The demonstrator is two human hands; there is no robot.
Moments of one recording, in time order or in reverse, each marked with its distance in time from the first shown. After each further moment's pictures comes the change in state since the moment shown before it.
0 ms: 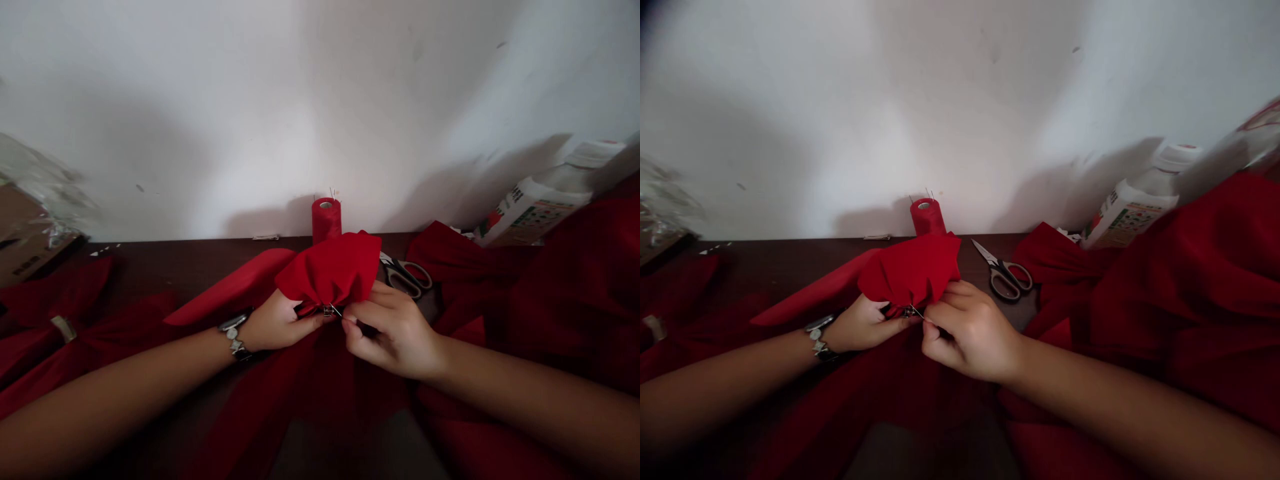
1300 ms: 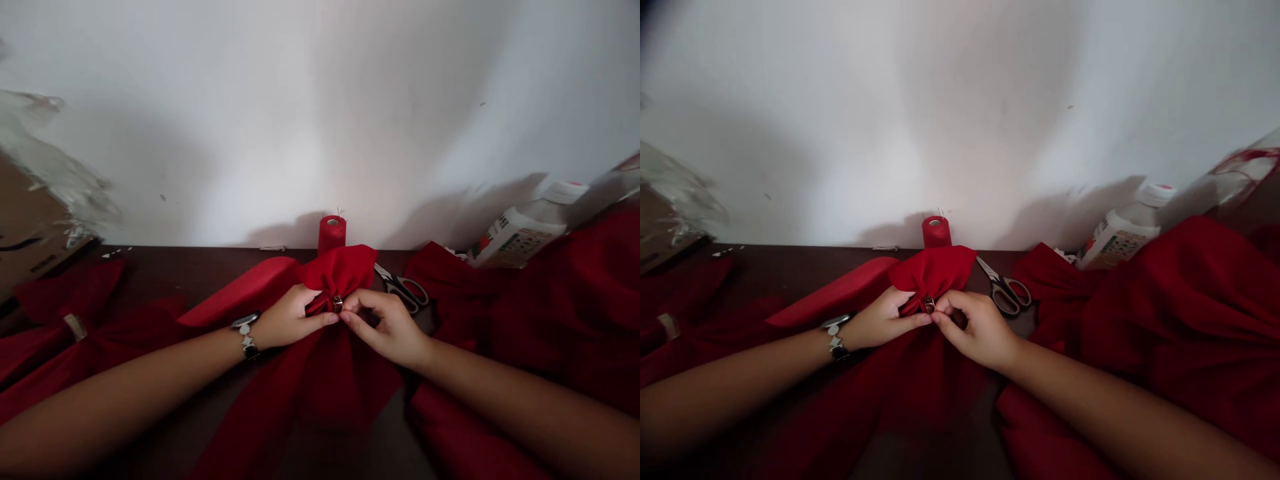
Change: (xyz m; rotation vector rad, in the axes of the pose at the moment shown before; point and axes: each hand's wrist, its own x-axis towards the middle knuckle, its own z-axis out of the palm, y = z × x) left_hand 0.011 0.002 -0.005 -0.098 -0.083 -0.207; right_hand -0.002 0.018 0.008 0.313 -0.102 0.319
